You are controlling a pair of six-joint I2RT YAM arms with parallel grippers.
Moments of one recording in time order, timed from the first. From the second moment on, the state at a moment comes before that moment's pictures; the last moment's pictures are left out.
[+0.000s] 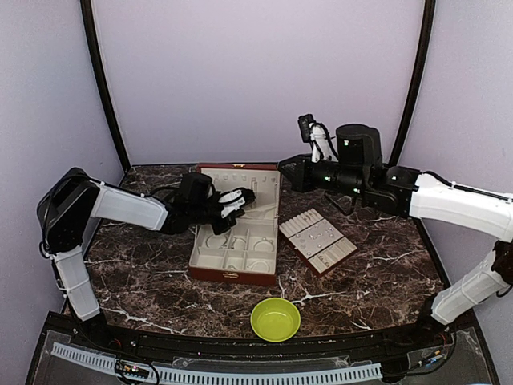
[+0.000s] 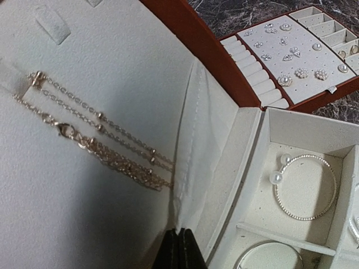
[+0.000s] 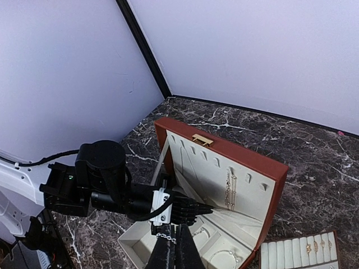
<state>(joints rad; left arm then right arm) -0.67 1.85 1.03 0.29 0.18 0.63 0.89 1.38 1.16 -0.03 0.02 0.37</state>
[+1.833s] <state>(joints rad) -0.79 1.75 0.90 0.31 0.14 0.52 0.90 1.76 1.54 -0.14 -0.10 0.17</state>
